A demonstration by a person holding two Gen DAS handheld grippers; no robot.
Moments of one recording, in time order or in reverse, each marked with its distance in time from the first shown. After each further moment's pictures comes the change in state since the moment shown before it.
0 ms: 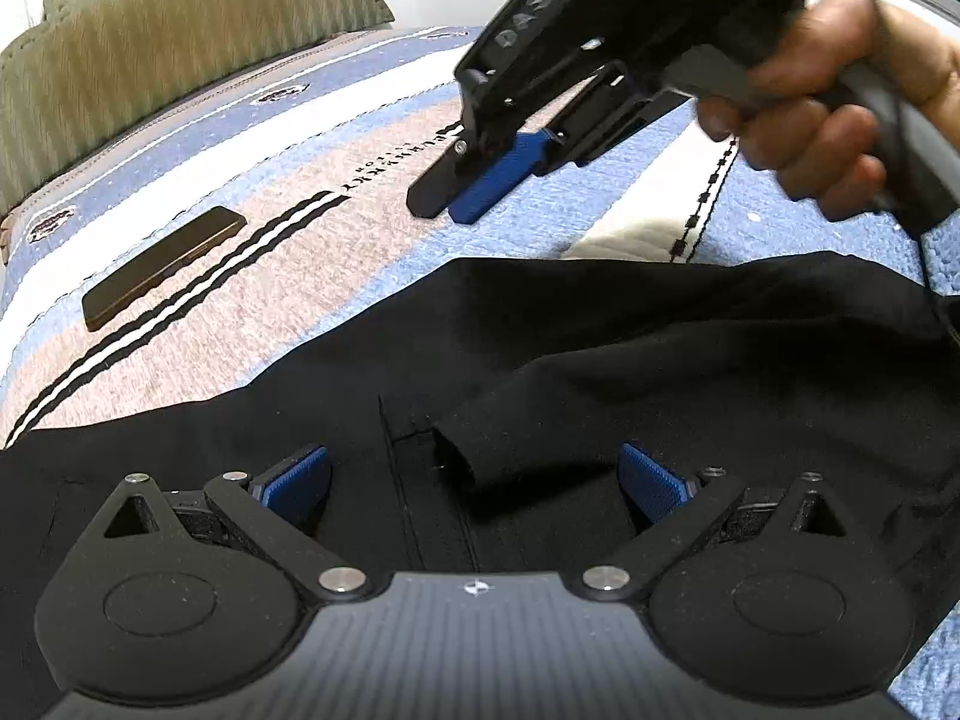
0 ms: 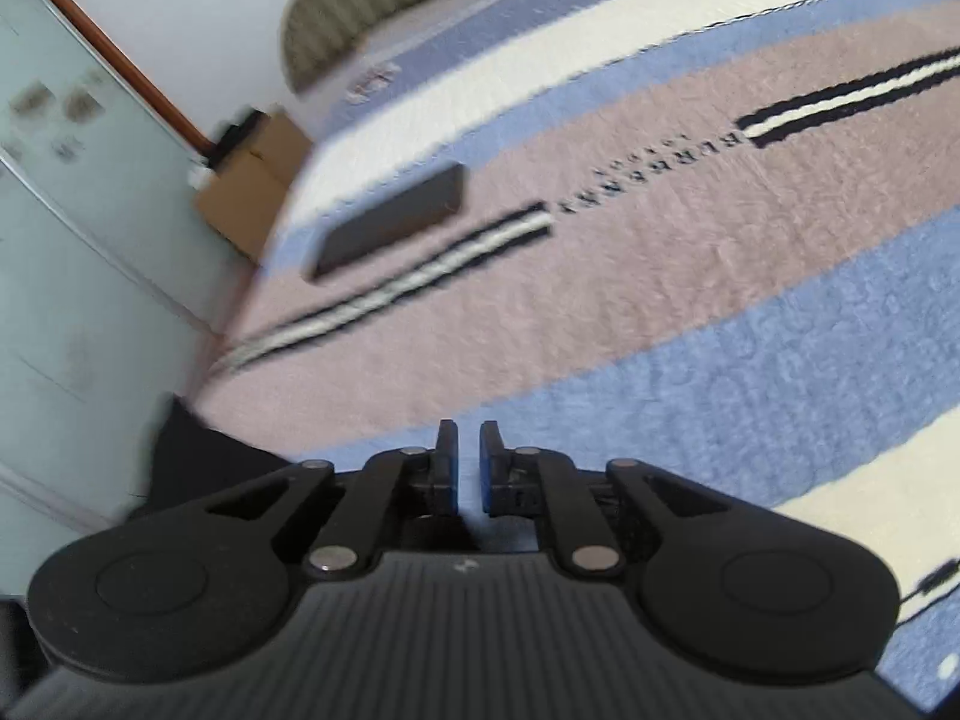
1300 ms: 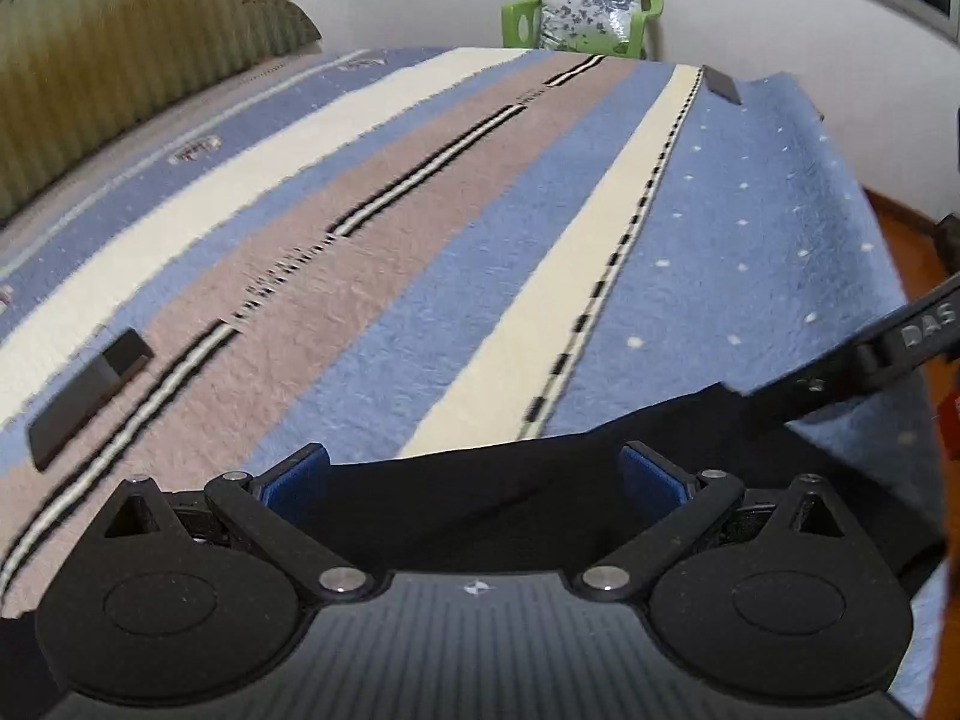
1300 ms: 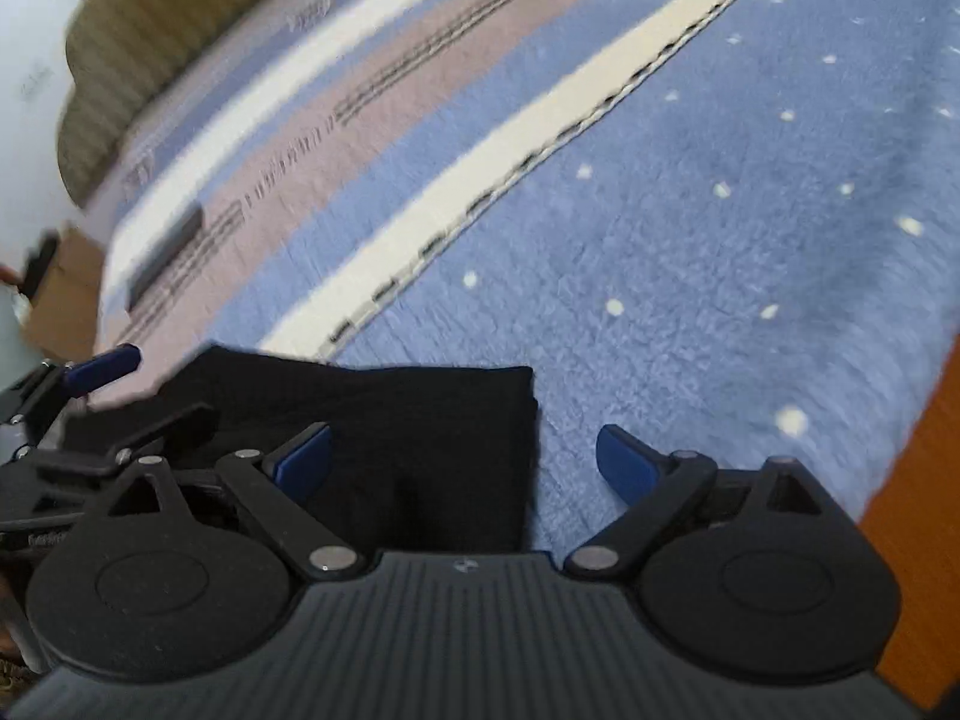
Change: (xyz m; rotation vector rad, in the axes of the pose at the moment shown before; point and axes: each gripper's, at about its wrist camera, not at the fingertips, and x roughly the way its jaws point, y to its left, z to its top) left arm -0.016 -0.050 0.093 0.082 -0.004 -0.090; right arm -0.175 -0.047 -0.133 0.371 -0.066 -0.430
